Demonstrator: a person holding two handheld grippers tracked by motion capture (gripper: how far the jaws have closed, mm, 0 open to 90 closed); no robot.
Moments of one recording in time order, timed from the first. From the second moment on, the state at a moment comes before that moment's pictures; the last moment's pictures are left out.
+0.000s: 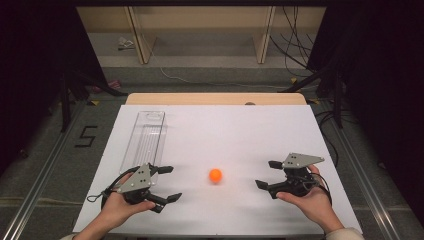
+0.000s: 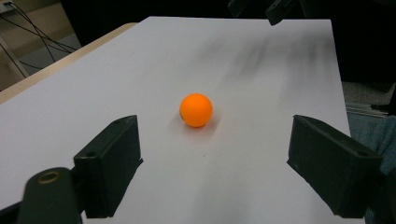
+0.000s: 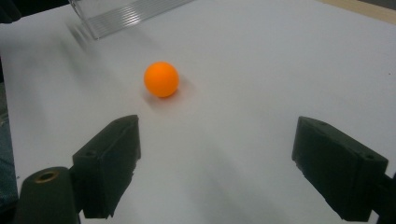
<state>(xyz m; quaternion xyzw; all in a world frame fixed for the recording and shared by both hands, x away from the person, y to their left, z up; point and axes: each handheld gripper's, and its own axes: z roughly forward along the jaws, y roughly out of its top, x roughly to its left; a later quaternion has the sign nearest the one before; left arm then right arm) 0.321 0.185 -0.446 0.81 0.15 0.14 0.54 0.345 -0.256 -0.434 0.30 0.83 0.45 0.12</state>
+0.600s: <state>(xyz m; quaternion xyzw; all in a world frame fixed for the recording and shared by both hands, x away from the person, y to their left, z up) 0.320 0.184 -0.446 0.82 0.14 0.14 0.54 0.347 -0.248 -0.433 0.29 0.83 0.46 0.12</state>
